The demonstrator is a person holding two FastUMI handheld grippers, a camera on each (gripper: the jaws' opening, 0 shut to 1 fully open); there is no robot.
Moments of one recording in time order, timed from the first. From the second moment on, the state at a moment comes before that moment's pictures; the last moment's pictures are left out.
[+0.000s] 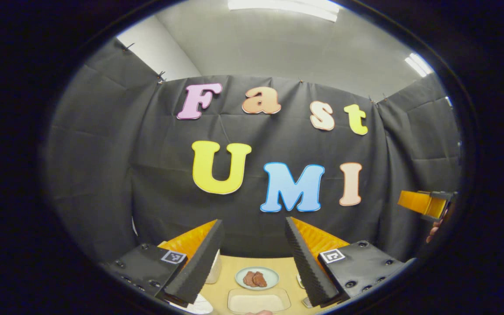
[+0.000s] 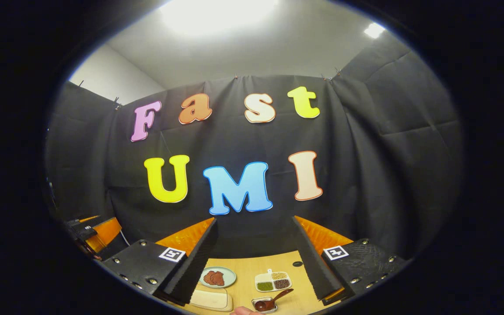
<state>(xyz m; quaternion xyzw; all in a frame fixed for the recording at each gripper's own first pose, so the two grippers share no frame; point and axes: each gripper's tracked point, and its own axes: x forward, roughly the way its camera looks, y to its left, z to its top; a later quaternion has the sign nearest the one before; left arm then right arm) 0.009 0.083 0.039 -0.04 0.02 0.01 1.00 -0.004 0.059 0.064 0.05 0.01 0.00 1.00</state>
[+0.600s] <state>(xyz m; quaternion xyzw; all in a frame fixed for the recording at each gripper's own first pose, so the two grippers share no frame) 0.013 0.026 0.052 -0.03 0.01 0.04 1.00 0.023 0.027 0.041 0.05 0.03 0.06 1.00</state>
